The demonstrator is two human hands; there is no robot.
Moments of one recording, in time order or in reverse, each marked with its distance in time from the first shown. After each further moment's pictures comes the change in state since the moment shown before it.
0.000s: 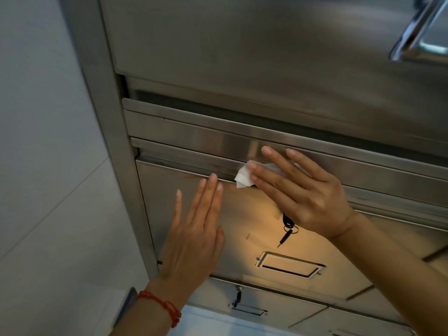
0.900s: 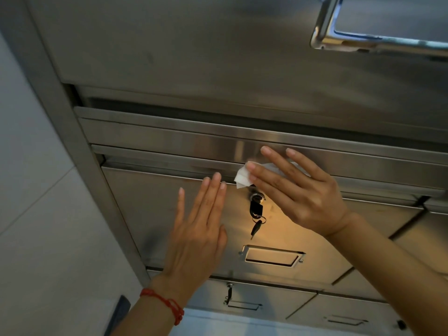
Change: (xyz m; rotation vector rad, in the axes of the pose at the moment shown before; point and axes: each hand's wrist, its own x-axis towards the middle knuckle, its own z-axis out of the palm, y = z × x) left_hand 0.013 0.041 0.003 0.009 0.038 0.118; right_hand -0.050 0.009 -0.015 -0.072 -0.020 0.078
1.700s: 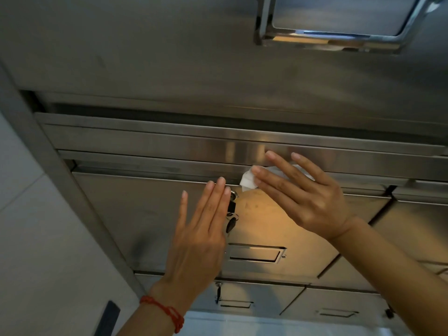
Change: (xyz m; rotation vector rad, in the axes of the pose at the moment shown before) left_hand 0.009 0.041 0.002 -0.033 0.037 0.067; right_hand -0.047 0.016 -0.017 -0.040 -0.035 0.046
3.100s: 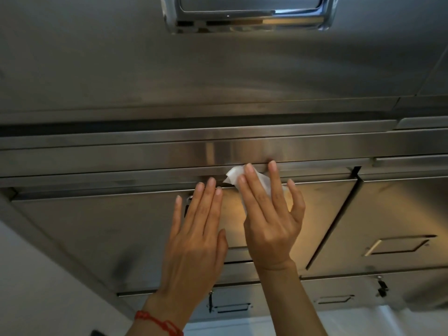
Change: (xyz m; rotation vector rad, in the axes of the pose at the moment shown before) left_hand 0.017 0.033 0.015 -0.085 -0.044 0.045; right_hand -0.011 -0.082 0.019 -0.141 0.215 0.869
